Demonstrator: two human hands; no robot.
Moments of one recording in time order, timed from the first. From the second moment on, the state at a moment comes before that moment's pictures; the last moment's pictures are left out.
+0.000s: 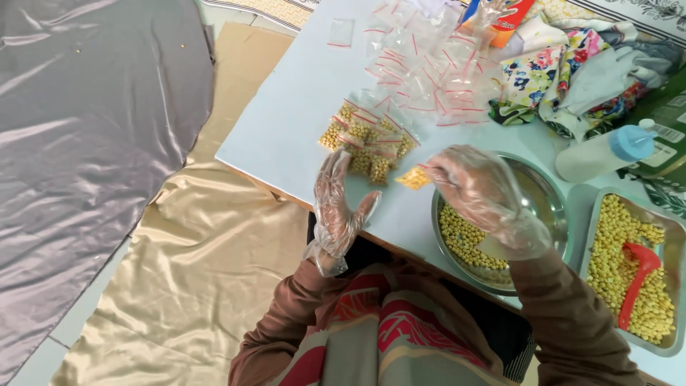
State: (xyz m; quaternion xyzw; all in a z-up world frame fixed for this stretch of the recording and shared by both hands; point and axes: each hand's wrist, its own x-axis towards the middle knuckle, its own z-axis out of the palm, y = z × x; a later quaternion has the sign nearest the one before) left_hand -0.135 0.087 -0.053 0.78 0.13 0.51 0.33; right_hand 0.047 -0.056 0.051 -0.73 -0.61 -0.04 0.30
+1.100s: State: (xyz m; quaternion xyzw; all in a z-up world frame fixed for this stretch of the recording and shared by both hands) left_hand -0.095 0.100 -0.098 0.90 0.32 0.27 0.15; right_hand 0.055 -0.025 0.039 -0.77 -0.62 0.02 0.14
